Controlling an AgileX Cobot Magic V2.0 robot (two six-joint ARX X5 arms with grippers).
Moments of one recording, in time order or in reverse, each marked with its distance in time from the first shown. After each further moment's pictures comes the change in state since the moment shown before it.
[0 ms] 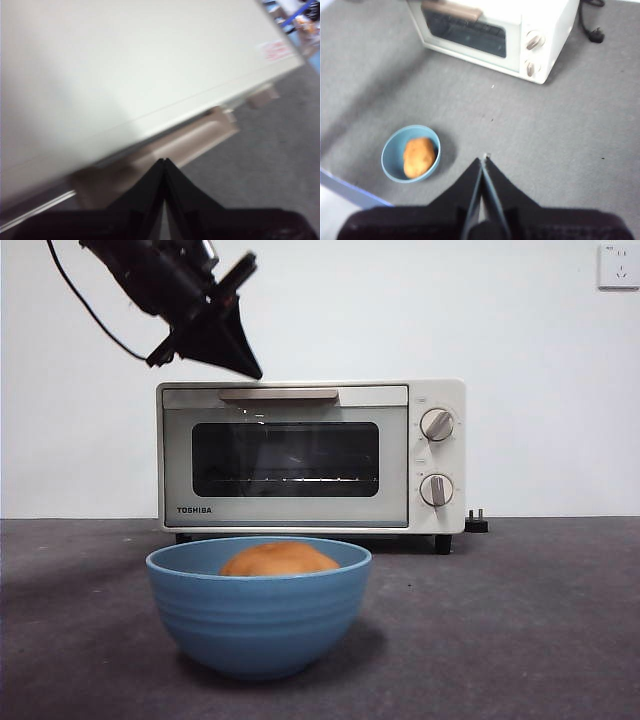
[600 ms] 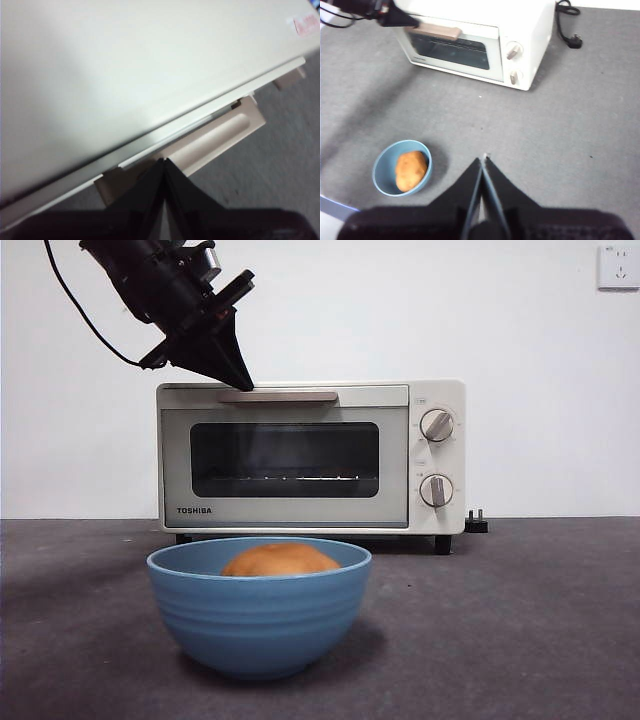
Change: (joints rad) left arm 0.000 0.014 0.028 -0.100 -0.056 0.113; right arm 0.001 -0.046 -0.023 -0.001 0.065 0.048
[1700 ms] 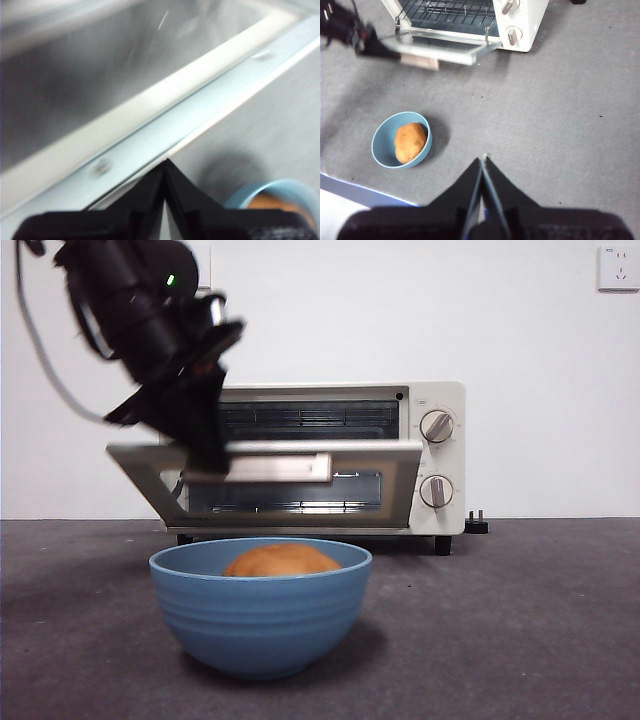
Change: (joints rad) left arm -0.079 -0.147 -0.416 -0.035 -0.102 0.051; right arm 0.000 -0.151 -0.206 -0.001 -0.046 0.105
